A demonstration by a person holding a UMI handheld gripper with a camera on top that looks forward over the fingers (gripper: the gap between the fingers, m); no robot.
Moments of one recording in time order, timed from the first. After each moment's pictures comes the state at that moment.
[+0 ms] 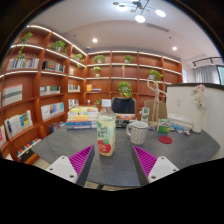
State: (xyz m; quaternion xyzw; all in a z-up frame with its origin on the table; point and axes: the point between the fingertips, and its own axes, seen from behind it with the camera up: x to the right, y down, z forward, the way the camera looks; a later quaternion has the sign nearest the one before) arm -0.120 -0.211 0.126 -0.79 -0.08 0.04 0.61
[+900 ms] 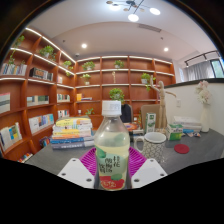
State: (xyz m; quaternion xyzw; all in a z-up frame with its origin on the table) arm -0.180 -0.045 0.103 -0.76 -0.02 0.03 0.65
